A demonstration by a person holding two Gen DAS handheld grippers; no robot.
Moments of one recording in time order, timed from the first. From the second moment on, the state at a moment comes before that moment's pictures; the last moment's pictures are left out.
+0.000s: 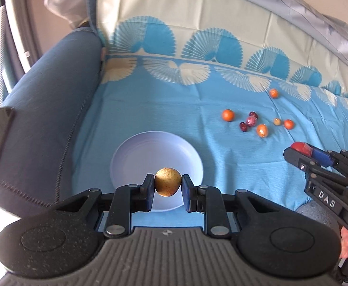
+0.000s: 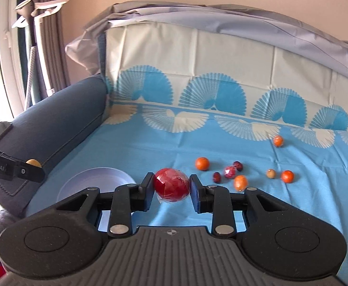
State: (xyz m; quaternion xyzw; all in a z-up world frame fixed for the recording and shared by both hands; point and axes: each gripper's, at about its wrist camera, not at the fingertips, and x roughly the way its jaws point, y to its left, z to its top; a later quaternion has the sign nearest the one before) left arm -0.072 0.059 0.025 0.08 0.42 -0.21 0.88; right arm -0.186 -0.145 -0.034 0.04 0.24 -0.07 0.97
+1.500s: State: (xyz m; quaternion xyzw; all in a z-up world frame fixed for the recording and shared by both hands) left arm 0.023 0.075 -0.065 0.07 0.50 -0.17 0.85; right arm -0.086 -0.067 -0.103 -0.02 0.38 0.02 0.93
